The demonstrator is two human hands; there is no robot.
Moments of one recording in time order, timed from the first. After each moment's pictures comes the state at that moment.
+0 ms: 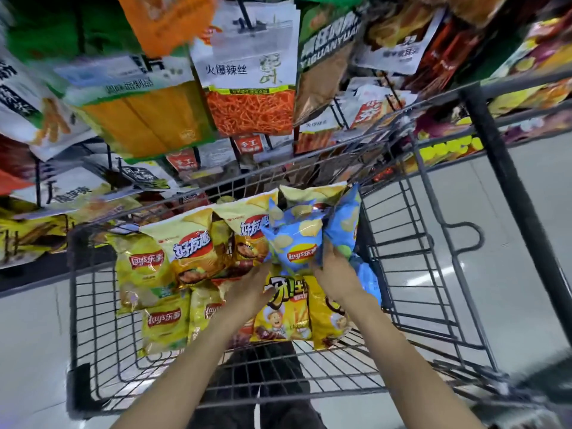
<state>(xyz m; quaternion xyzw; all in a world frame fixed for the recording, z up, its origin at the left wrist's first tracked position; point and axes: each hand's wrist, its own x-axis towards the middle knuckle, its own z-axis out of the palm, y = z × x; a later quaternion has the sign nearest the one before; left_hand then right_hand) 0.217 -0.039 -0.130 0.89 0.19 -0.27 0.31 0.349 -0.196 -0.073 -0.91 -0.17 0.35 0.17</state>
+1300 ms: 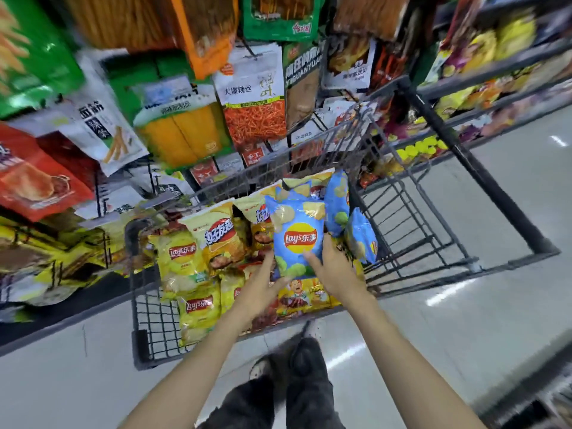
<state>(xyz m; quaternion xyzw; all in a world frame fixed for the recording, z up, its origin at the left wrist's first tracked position) 0.104 -0.057 -0.054 0.82 0.14 -0.11 0.54 0.203 -0.222 -0.003 -0.88 -0.13 0.27 0.36</state>
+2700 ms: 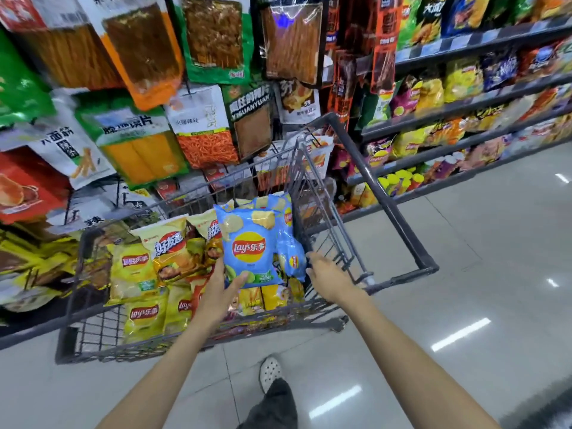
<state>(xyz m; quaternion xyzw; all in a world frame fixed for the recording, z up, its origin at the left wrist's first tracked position) 0.133 -0.197 0.010 0.76 0.27 0.03 0.59 0.293 -0.397 -0.005 -0.90 -0.28 0.27 0.18</state>
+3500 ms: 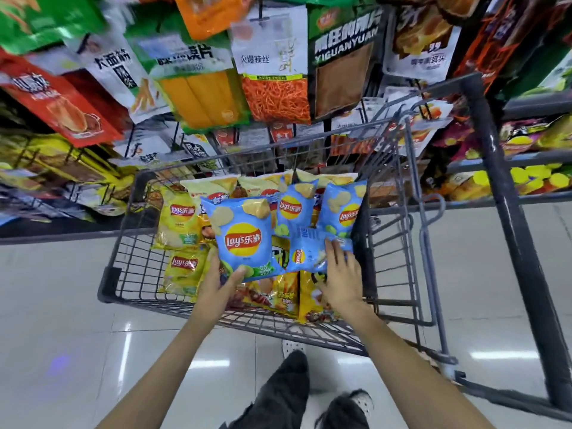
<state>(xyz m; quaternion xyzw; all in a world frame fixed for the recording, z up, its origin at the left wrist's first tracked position) 0.125 -0.146 -0.035 0.69 0.46 0.08 0.55 0.332 -0.310 -0.123 -0.89 -0.38 0.23 0.05</state>
